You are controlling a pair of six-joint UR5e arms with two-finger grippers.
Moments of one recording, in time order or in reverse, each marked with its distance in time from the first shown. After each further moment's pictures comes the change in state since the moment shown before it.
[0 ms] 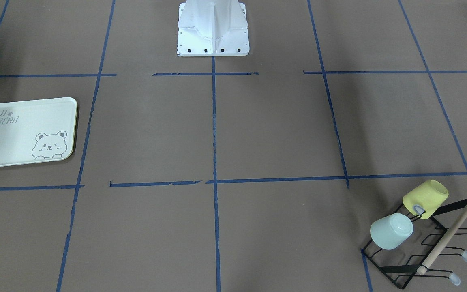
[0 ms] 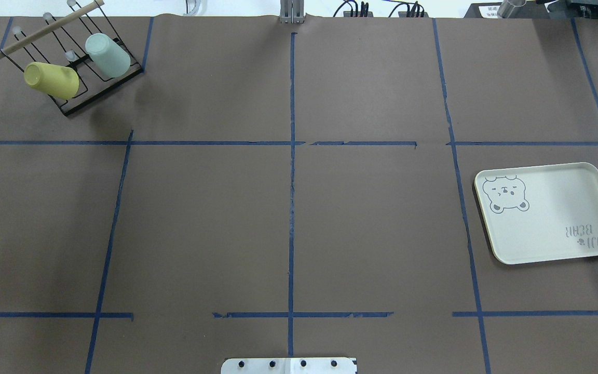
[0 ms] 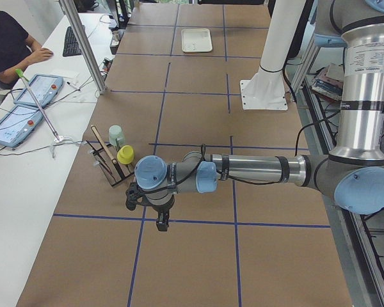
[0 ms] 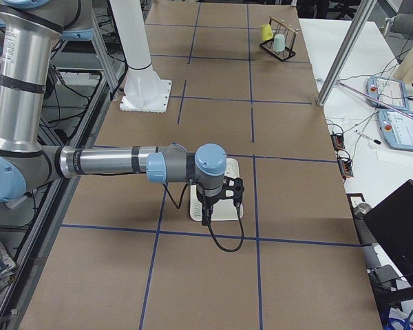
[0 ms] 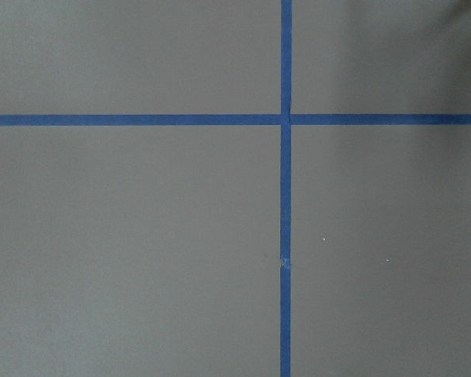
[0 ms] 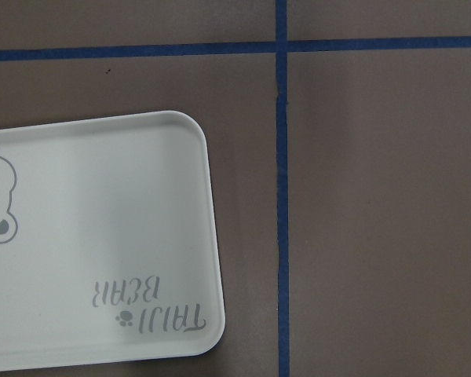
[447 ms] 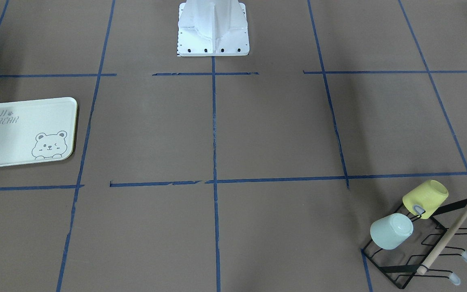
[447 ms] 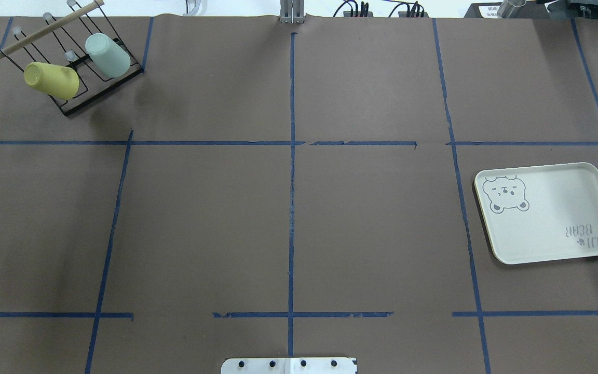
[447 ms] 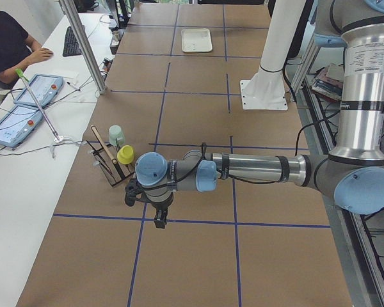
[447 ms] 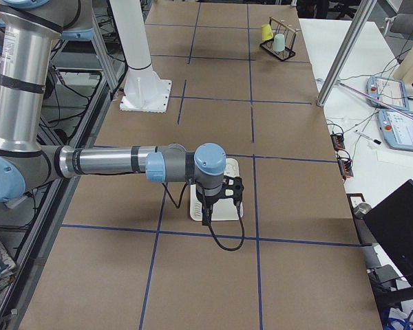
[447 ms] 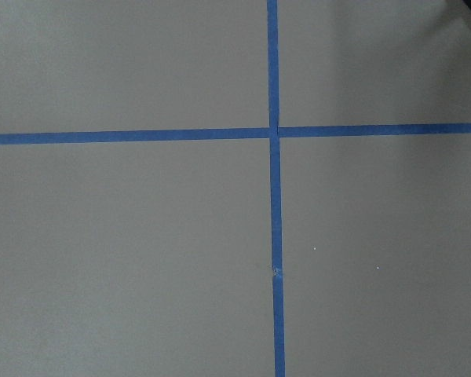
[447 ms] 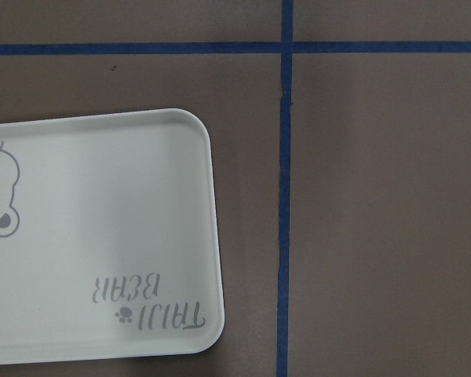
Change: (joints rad) left arm 0.006 0.005 -0.013 -0.031 -0.003 0.005; right arm 0.000 -0.002 0.003 0.003 0.000 -0.023
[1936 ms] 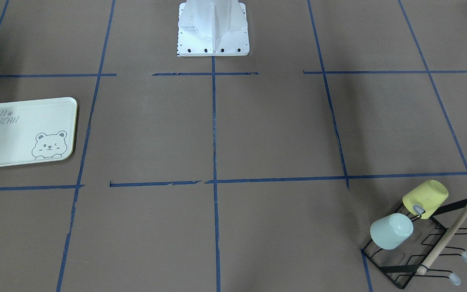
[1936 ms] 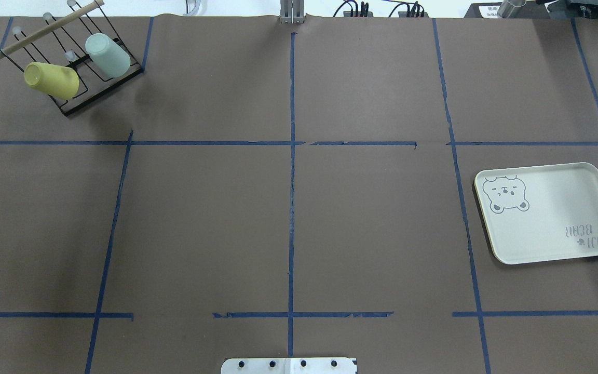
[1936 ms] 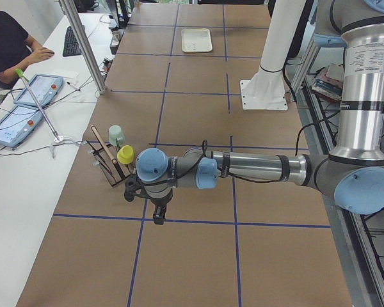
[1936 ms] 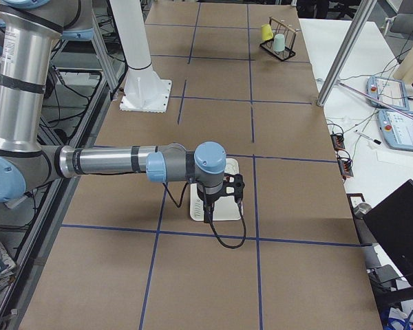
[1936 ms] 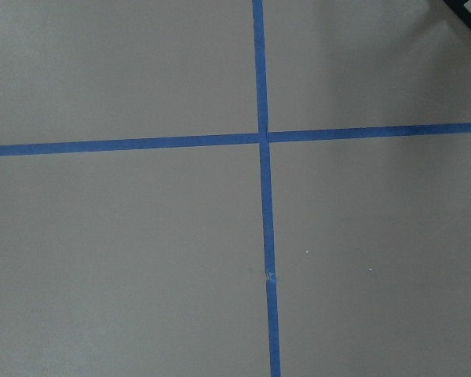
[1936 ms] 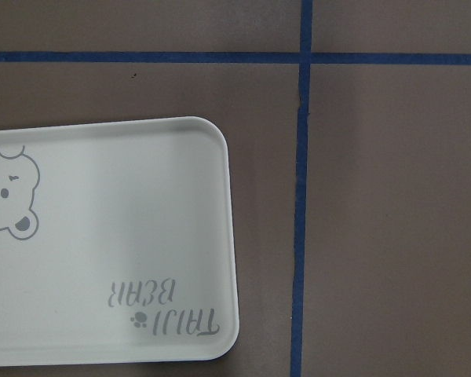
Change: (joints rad) left arm 0.002 -0.003 -0.026 -0.009 -0.008 0.000; right arm -0.015 0.003 0.005 0.028 0.019 0.010
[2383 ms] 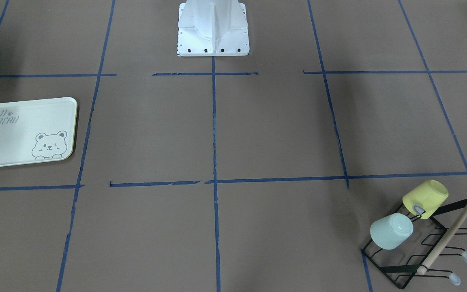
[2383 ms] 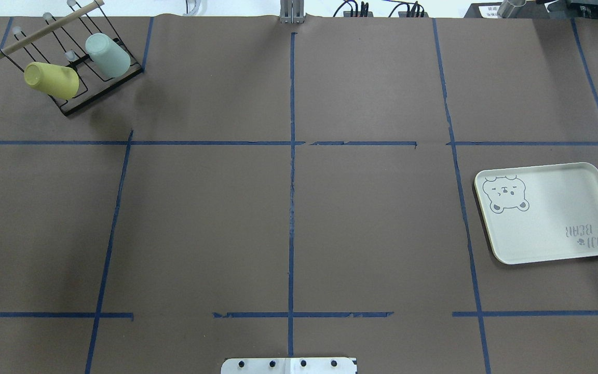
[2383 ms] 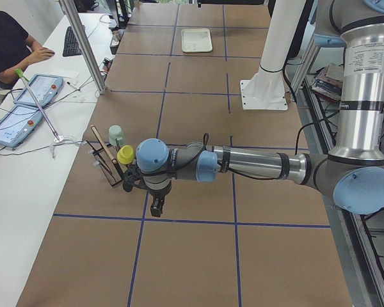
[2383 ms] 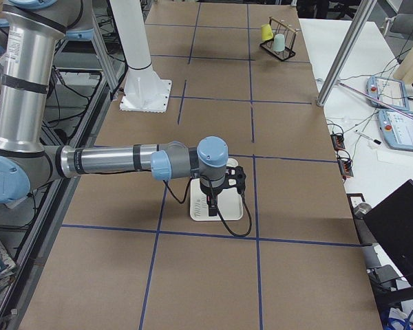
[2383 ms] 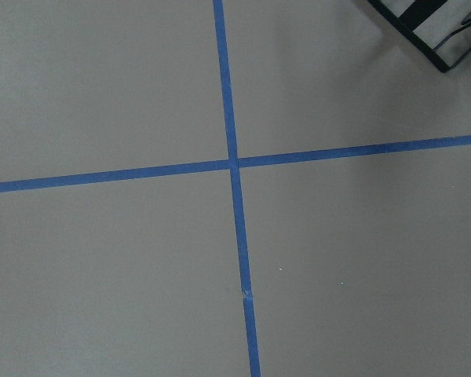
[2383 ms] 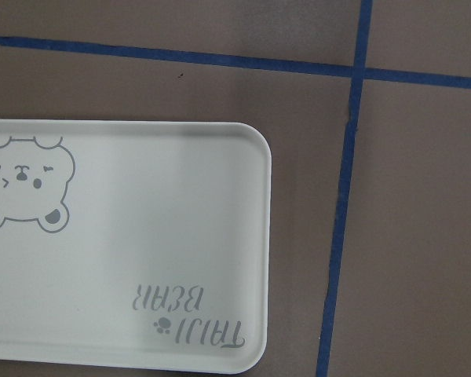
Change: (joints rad) left arm 0.006 0.000 -0.040 0.000 -0.001 0.003; right arm -0.050 -0.002 0.002 0.068 0.002 0.005
